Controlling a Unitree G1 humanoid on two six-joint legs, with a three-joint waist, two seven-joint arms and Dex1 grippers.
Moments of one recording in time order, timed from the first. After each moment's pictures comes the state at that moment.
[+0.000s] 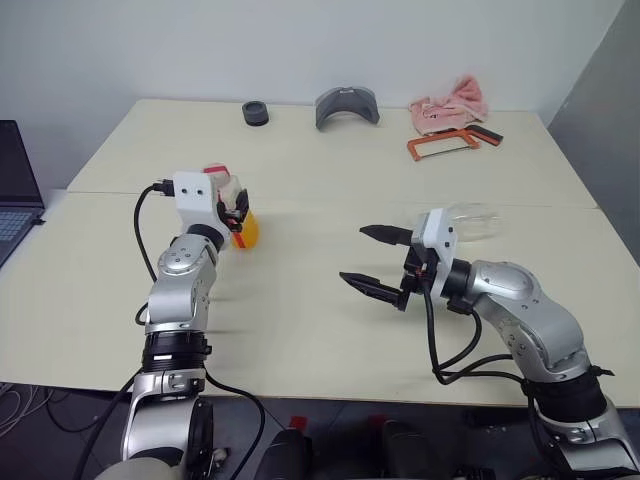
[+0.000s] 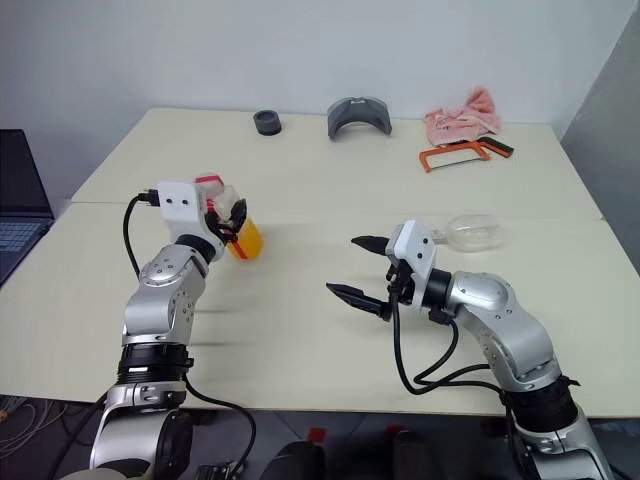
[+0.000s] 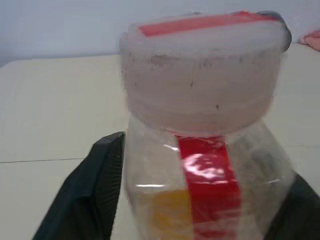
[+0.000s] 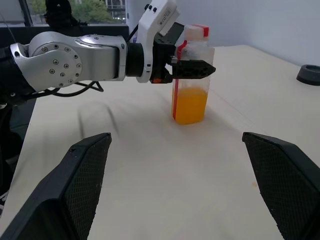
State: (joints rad) left arm -0.58 0.34 0.20 0.22 -0.16 0.32 -0.17; right arm -0.41 -0.47 0.17 -0.39 0.44 0.50 0.76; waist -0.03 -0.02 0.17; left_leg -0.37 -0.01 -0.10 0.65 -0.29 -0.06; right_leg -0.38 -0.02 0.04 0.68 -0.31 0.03
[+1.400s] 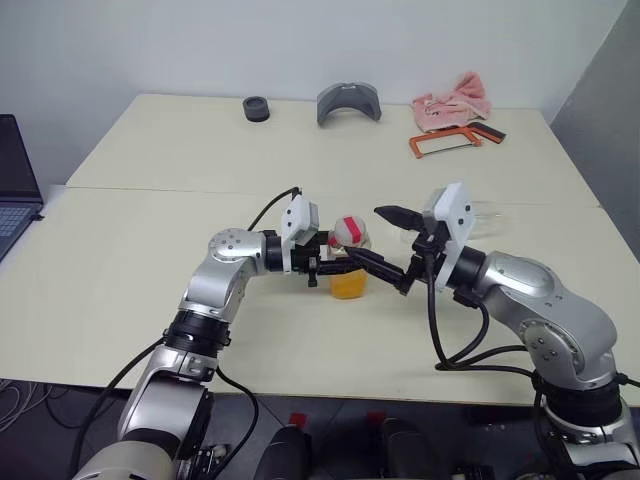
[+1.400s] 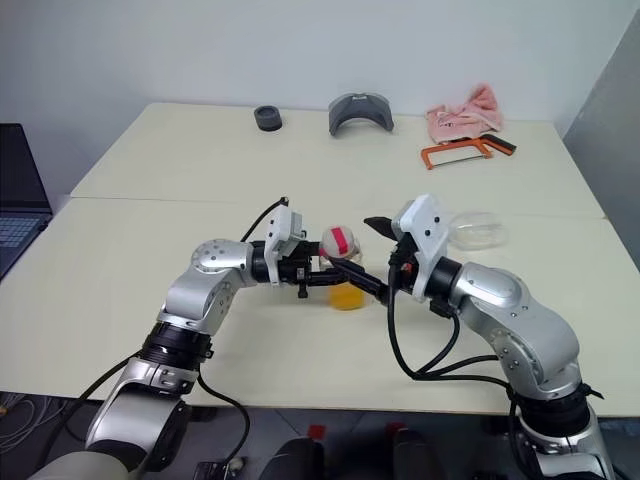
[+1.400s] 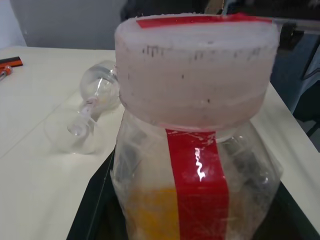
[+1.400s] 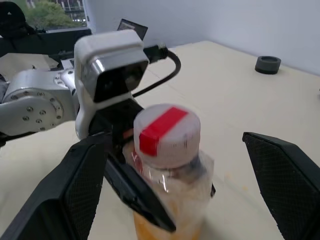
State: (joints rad) left arm -0.68 0.39 -0.16 0.28 -0.34 0.16 -1.24; right arm -0.46 -0.45 0.09 -0.58 0.57 0.78 0.49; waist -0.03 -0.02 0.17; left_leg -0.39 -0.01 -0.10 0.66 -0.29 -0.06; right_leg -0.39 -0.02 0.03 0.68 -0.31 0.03
